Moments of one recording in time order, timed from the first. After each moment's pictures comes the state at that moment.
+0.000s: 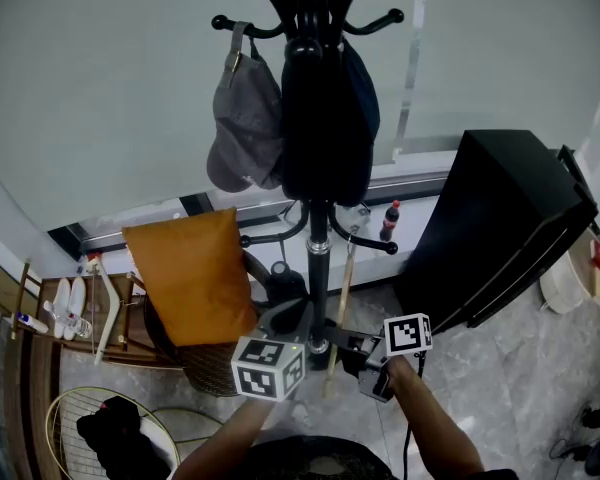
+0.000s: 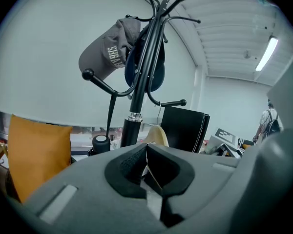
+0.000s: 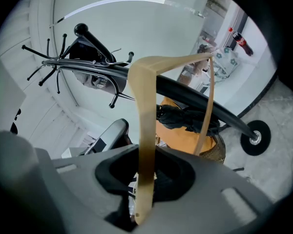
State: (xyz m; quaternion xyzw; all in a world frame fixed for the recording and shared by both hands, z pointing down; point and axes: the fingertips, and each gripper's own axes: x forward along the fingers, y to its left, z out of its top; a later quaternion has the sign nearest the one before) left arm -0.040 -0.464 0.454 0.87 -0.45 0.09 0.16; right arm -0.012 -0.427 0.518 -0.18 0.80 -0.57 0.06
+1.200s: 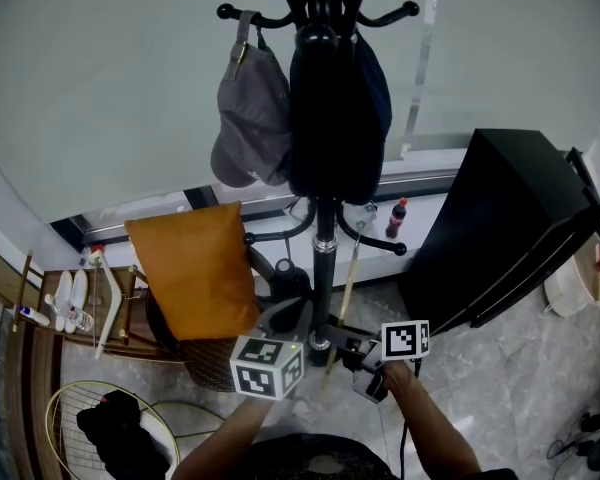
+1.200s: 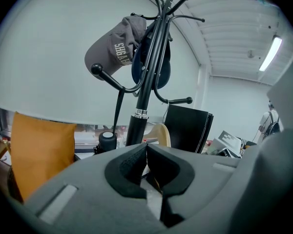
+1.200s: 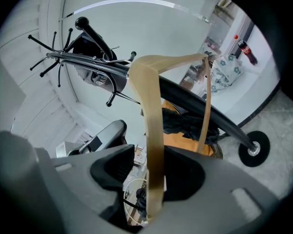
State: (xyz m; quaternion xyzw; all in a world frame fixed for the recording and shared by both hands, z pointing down) left arm -0.051 -0.470 0.464 0.86 -0.47 0.09 0.17; right arm -0.016 -0.437 0.535 -0.22 0.80 -0.55 0.06
